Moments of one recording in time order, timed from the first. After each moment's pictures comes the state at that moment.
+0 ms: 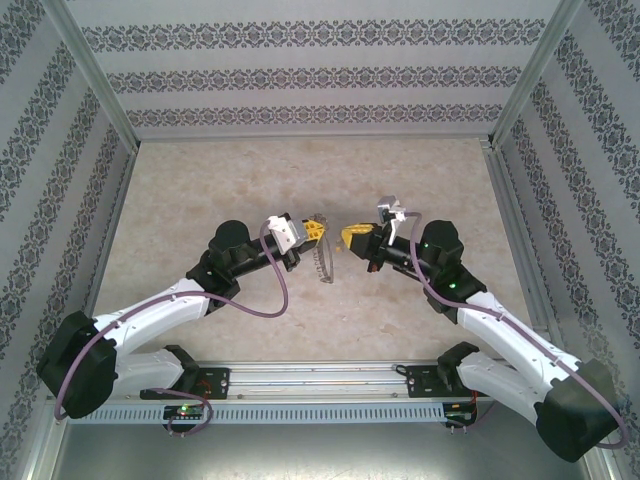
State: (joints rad) left arm -0.66 1.19 0.64 0.53 0.41 0.26; right arm 0.51 0.93 0.56 0.32 -0.61 0.41
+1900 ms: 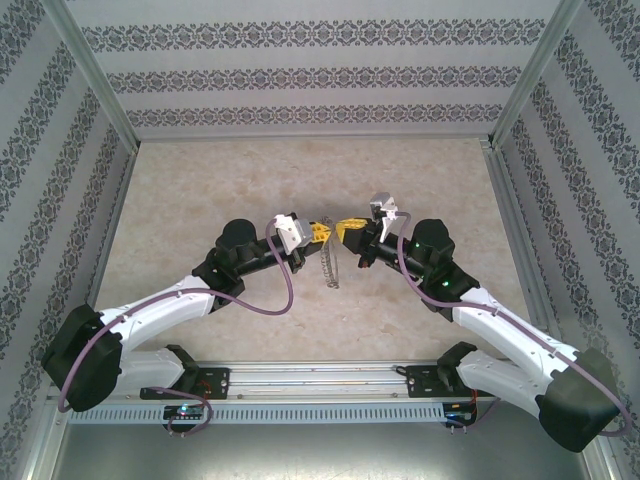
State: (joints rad) left arm -0.69 1.23 0.67 0.53 0.43 0.22; right arm 0.57 0.98 0.60 0.33 -0.45 0.35
